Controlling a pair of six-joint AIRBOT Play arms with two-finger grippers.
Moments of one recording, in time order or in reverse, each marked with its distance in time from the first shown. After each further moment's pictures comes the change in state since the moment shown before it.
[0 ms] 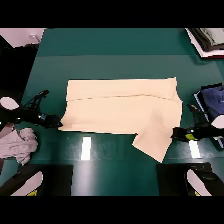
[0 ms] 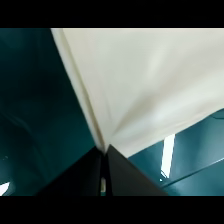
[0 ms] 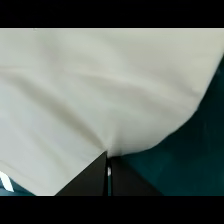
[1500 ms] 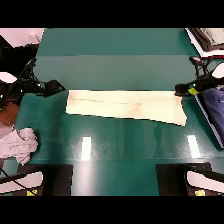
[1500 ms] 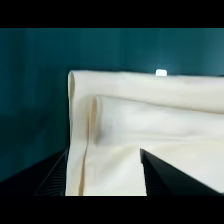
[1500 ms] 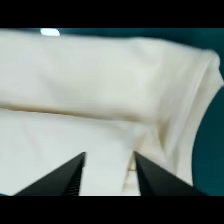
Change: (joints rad) left arm 0.000 -0.344 0.394 -0.207 0.326 -0.038; right arm 0.115 -0.560 0.731 -0.080 -0.151 0.043
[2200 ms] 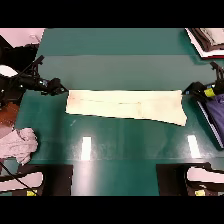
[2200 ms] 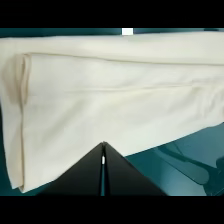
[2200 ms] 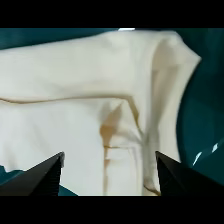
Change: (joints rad) left arm -0.043 -0.033 0.082 -0.059 -0.229 0.010; right arm -0.362 -0.098 -0.003 0.302 0.192 -0.207
